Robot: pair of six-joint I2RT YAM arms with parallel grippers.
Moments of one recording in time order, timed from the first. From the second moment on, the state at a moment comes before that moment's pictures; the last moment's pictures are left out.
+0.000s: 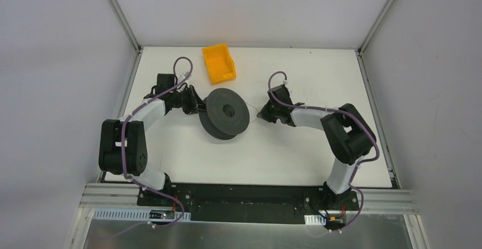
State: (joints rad) left arm -0.06 1.55 0.90 -0.23 0.70 -0.48; right arm 0.59 1.83 0.99 -0.03 0.04 1.04
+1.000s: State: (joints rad) left arm -0.07 1.50 0.55 0.36 0.58 -1.00; right arm 0.77 1.70 0.66 0.51 0.04 1.57
